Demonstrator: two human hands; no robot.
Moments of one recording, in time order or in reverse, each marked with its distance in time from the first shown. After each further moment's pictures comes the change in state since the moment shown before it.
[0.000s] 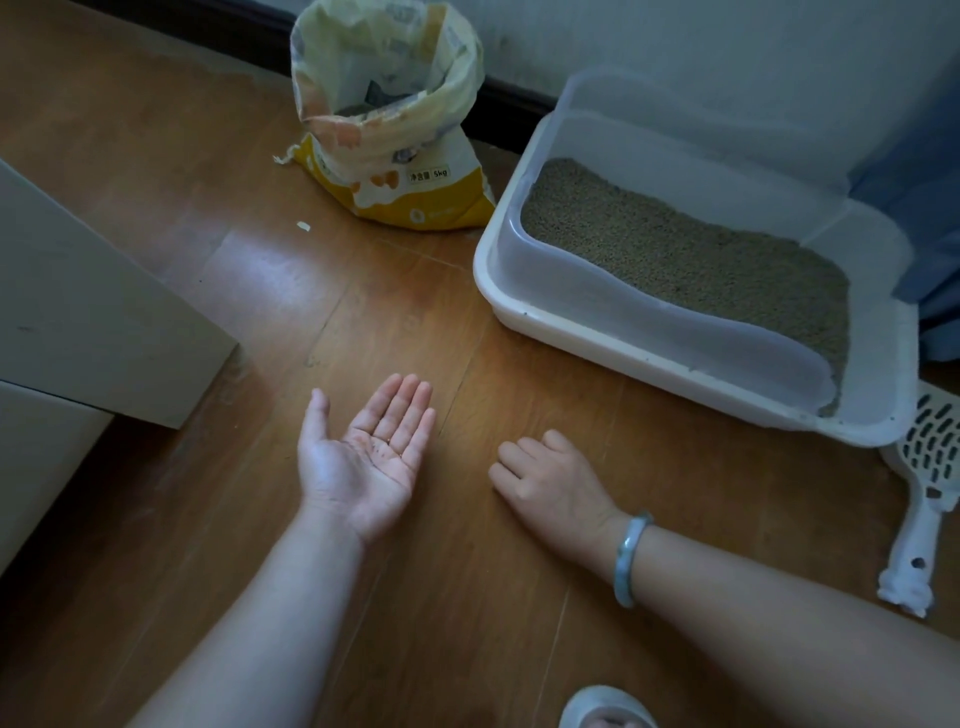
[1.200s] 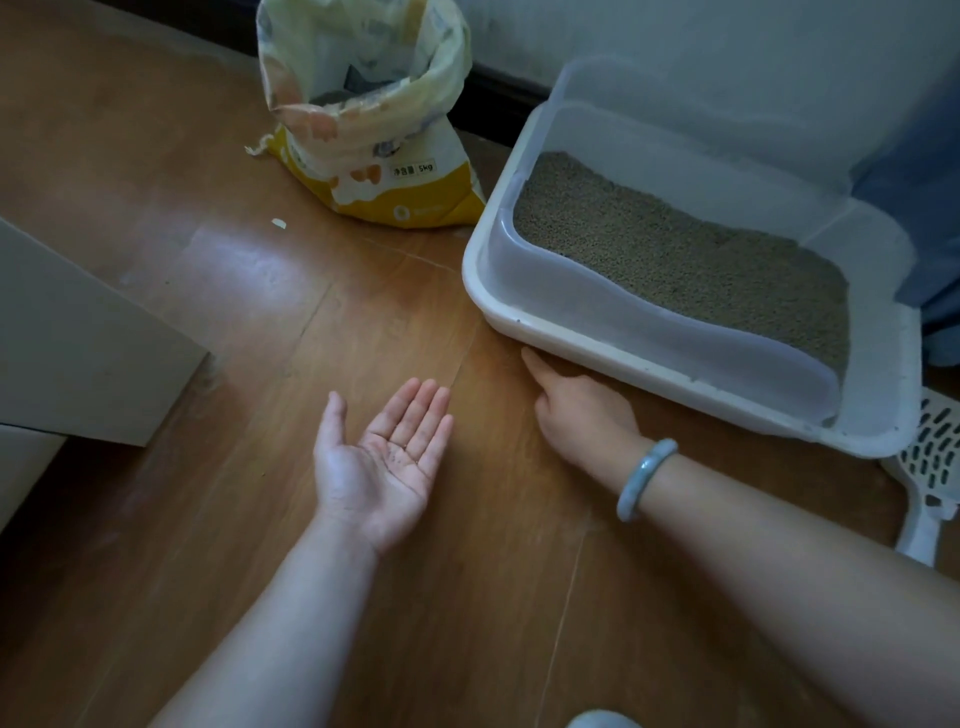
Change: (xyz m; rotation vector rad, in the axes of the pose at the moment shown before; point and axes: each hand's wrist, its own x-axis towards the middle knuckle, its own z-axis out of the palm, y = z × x) left_hand 0.018 -0.014 0.010 -0.008 -0.010 -0.081; right_hand 0.052 0.068 -0.023 0.395 -0.593 0.783
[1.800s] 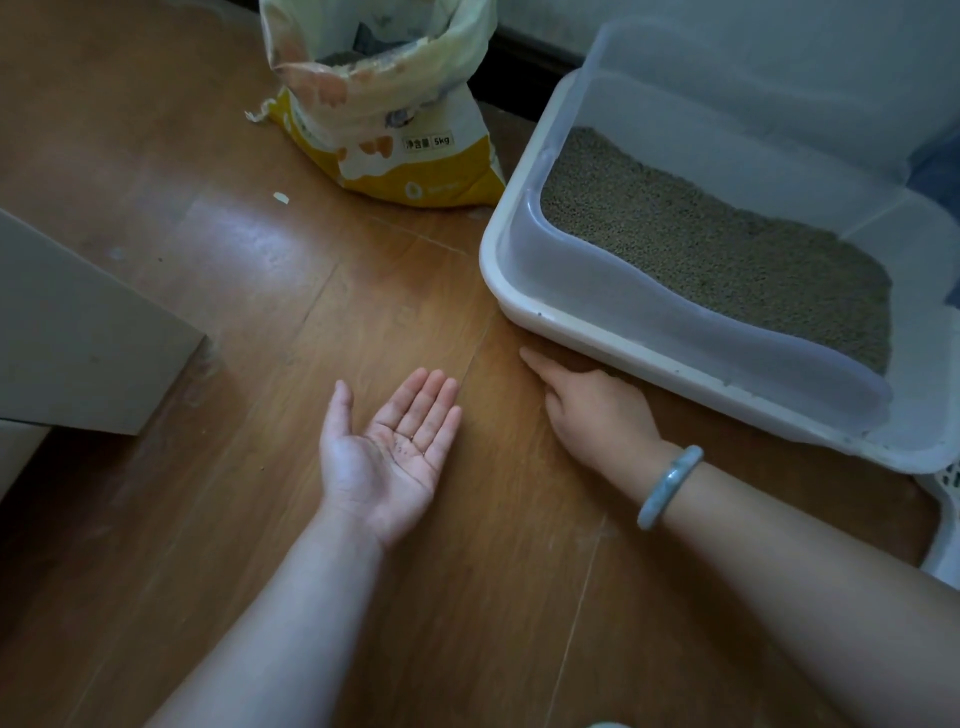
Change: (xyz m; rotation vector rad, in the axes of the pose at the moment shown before) left_hand 0.015 0.004 -0.003 -0.011 0.025 -0.018; right_hand 0.007 0.002 0.004 -0.041 0.032 -0.120
